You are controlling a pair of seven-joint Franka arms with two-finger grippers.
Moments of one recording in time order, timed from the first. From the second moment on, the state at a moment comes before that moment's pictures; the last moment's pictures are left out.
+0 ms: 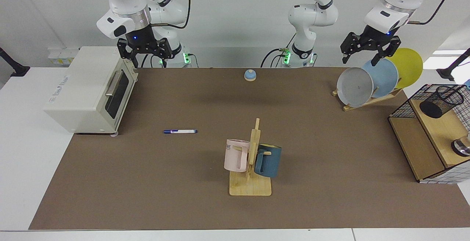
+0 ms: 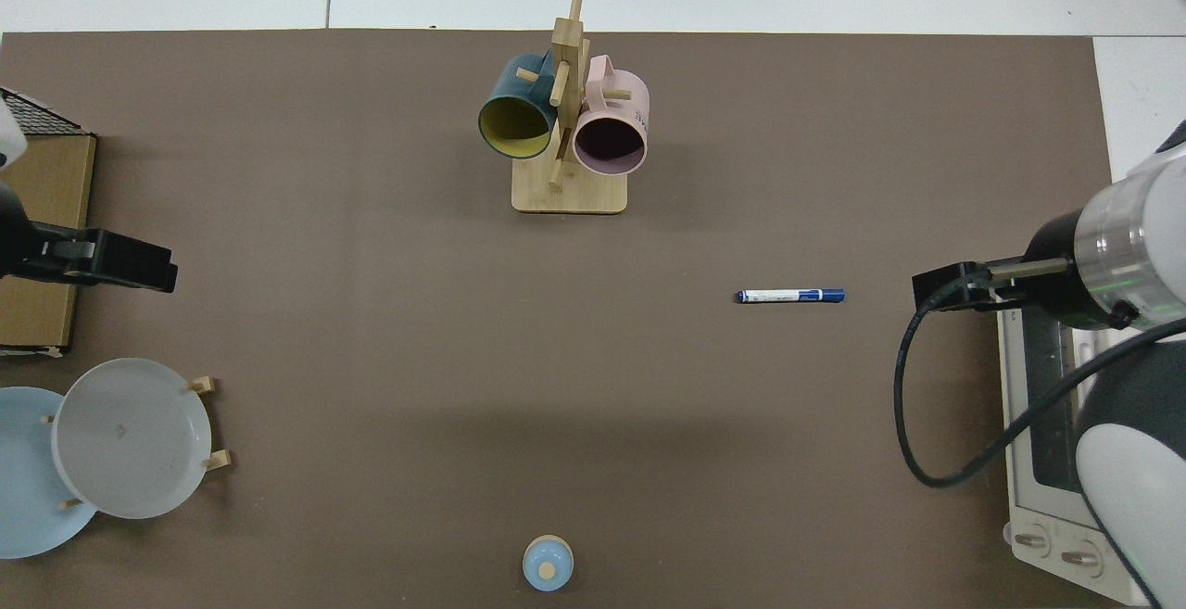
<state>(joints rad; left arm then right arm) -0.07 0.02 -0.01 -1.42 -0.03 1.41 0.05 0.11 -0.07 0.06 -1.62 -0.03 1.53 0.14</state>
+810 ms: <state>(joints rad) -0.07 0.01 -0.01 -1.42 -0.03 1.41 0.05 0.11 -0.07 0.06 -1.66 0.01 1.56 0.60</state>
